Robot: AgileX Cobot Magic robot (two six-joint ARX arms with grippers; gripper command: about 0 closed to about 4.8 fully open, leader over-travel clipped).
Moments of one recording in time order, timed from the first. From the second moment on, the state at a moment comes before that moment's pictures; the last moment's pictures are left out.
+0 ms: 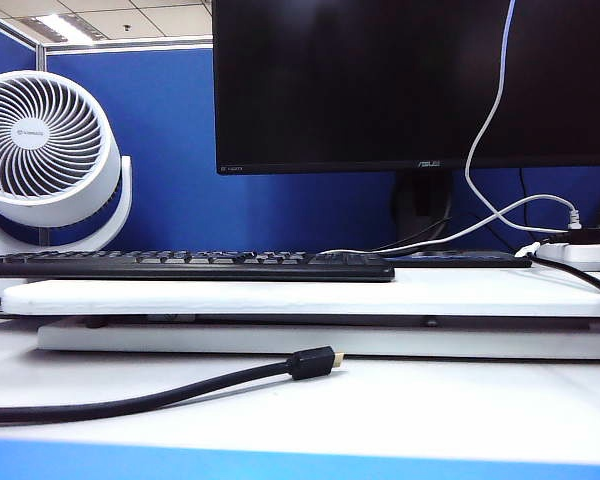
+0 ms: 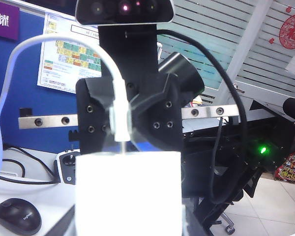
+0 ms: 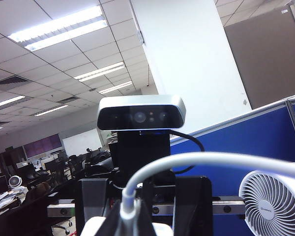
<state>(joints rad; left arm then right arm) -0.56 1.68 1.92 -0.28 1.23 -0.17 0.27 1.22 1.11 0.89 -0.89 0.97</state>
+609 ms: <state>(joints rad) -0.56 1.68 1.92 -0.27 1.23 -0.17 0.25 1.22 1.11 0.88 -0.90 0.94</state>
